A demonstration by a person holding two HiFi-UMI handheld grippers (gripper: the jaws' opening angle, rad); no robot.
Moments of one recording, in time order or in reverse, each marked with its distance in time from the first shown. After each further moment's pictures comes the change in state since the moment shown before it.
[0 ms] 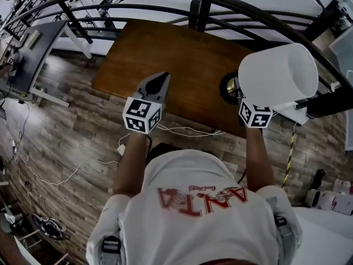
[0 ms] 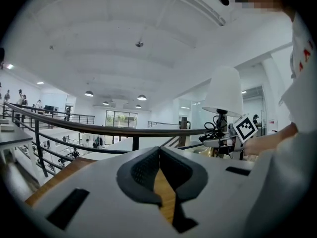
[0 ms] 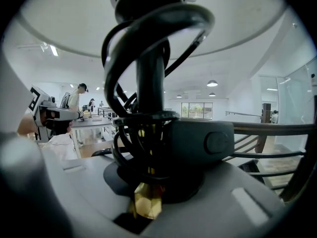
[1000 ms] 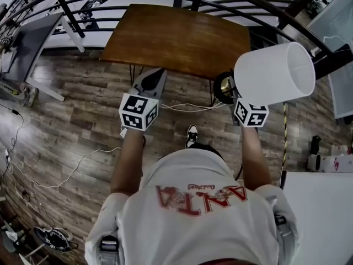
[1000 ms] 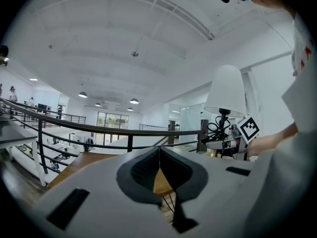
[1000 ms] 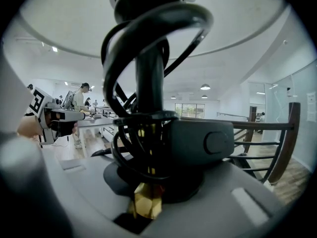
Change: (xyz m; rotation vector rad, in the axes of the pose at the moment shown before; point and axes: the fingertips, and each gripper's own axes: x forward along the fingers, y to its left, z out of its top) left arm -0.256 -0.028 -0.031 -0.001 -0.037 -0.114; right arm -0.196 0.219 -0.039 0.010 -0.002 -0.099
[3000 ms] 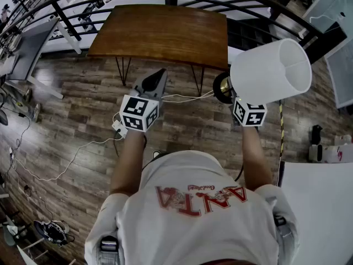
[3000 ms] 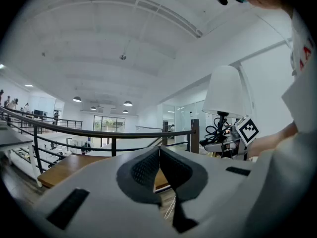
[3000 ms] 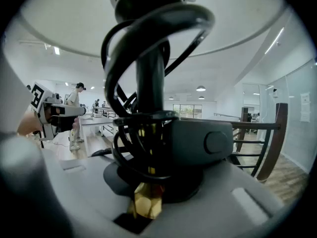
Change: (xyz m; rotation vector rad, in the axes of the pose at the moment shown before) left arm 0.000 -0.208 0.005 0.046 -0.012 -0.017; right arm -0.167 -0.106 -0.047 -0.003 -0.001 -0.012
